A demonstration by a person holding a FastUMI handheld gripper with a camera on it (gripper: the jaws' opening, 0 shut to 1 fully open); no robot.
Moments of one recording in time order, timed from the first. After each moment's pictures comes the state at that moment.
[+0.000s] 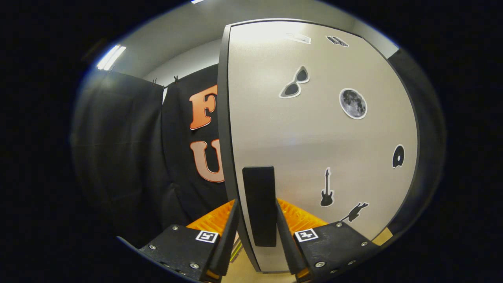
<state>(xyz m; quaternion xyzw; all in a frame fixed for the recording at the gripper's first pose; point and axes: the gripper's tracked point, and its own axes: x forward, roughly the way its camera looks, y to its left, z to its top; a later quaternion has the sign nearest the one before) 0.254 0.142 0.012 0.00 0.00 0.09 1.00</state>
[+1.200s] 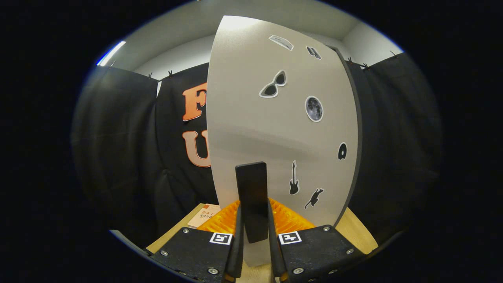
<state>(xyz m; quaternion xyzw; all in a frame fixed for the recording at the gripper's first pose) 0.164 0.094 0.009 -0.01 0.04 0.04 1.00</state>
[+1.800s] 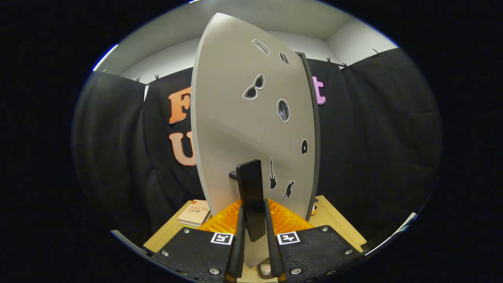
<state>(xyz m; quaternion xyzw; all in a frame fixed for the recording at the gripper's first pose) 0.122 0.042 0.008 0.00 0.04 -0.02 1.00</state>
